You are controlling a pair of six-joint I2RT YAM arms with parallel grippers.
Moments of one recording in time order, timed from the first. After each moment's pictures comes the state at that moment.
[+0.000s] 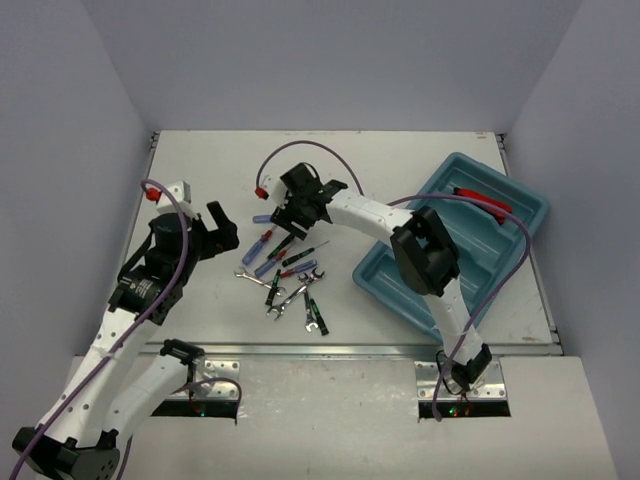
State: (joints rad) left arm -0.29 0.70 0.81 -0.58 -0.28 -0.46; right arm 0.76 2.21 1.73 -0.46 0.05 -0.38
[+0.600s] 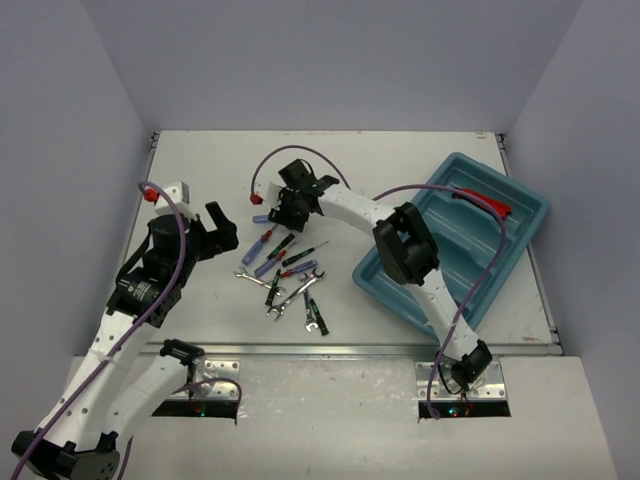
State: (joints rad) left arm -0.29 0.68 0.81 -0.58 -0.27 -0.46; right arm 0.70 2.46 2.01 -0.50 -0.17 -0.67
